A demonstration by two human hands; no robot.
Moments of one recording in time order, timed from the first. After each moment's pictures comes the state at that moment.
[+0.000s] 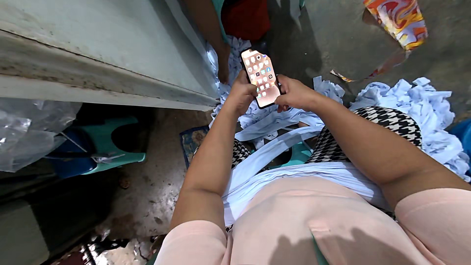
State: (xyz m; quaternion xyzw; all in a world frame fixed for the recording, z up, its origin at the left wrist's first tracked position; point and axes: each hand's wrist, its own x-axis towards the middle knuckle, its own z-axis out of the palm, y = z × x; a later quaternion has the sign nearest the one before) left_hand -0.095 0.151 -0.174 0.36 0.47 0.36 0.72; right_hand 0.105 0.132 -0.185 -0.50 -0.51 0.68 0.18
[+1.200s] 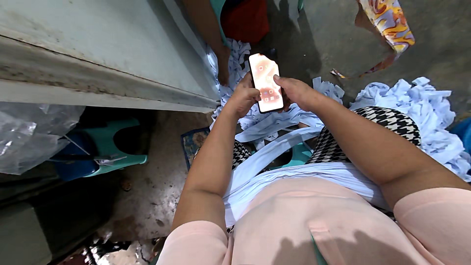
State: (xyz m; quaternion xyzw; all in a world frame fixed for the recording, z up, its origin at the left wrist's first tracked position) left_hand -0.095 0.147 -0.170 0.41 0.43 0.30 0.75; right_hand 0.107 0.136 -0.180 -0.53 -0.41 0.72 0.19
